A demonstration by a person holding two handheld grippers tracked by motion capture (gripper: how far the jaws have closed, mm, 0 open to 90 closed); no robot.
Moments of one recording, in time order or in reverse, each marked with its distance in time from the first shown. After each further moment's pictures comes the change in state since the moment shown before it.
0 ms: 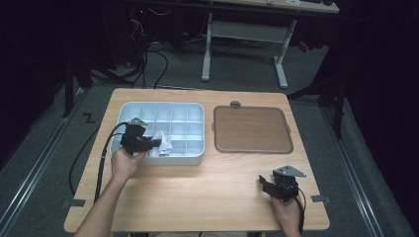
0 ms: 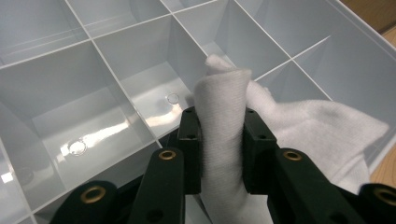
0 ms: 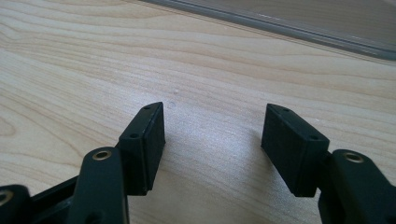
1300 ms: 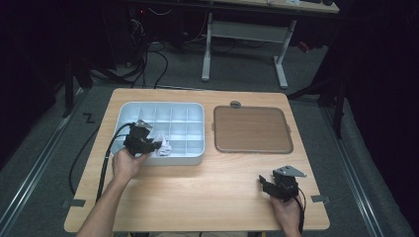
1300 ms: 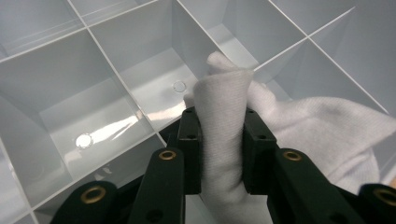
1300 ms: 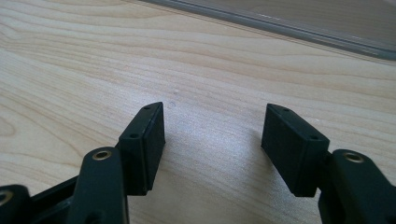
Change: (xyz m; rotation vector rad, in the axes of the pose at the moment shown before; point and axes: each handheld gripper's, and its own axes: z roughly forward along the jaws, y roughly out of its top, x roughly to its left) left arm -0.004 -0.009 0.007 0.036 0.061 0.073; right arm 0.000 0.000 0.000 0.000 0.000 0.000
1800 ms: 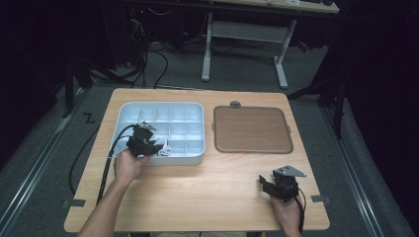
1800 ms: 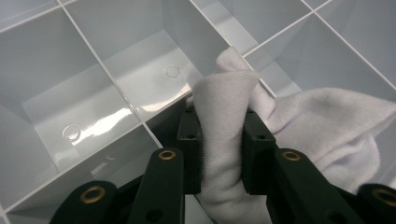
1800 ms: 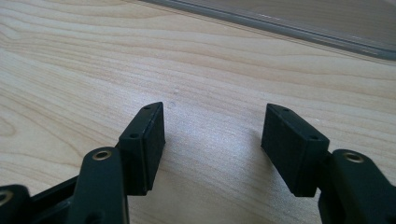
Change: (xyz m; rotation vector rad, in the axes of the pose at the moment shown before) left arm -0.002 -0.008 0.007 0.054 0.028 0.024; right arm 0.000 0.000 0.000 0.000 0.001 0.001
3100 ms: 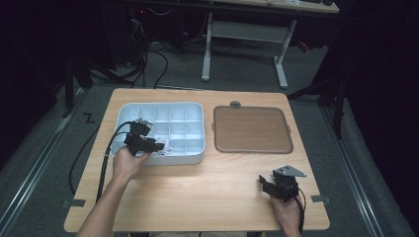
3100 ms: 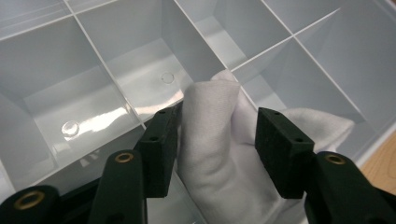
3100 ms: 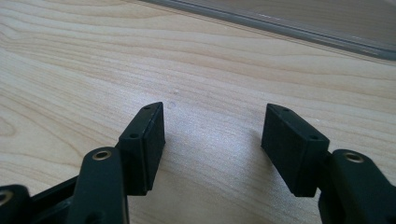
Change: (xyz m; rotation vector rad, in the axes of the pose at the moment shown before) left arm -0.005 0.018 -0.014 -0.004 -0.010 -0.127; right arm 0.000 0.000 0.000 0.000 0.000 0.000
